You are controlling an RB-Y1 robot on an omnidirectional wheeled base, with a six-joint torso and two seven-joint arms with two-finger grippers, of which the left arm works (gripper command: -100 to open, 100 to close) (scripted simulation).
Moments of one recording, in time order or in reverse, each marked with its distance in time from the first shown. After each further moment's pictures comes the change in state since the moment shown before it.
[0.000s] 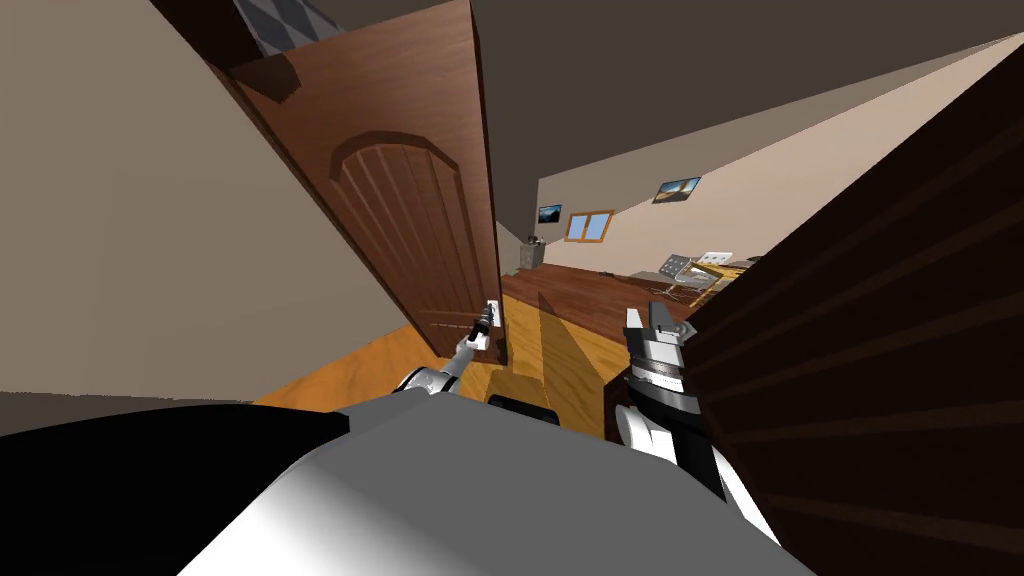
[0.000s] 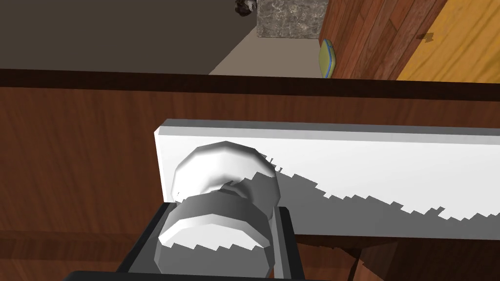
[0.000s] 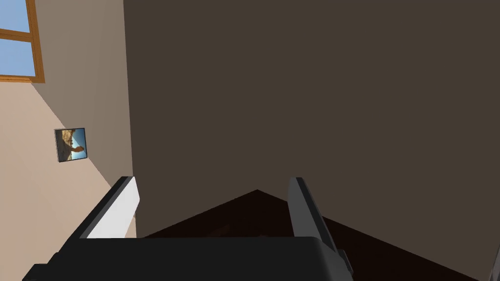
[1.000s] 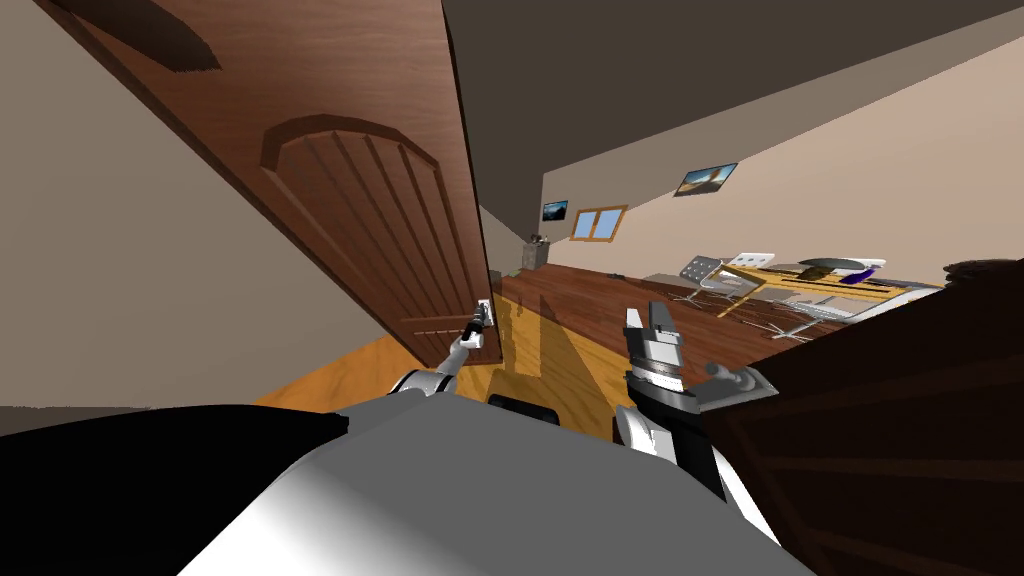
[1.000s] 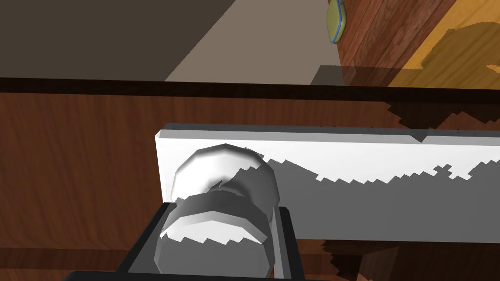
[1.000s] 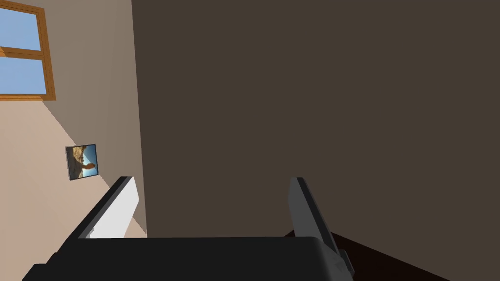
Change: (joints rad) arm 0.019 0.027 0.093 -0.024 0.027 0.016 -0.034
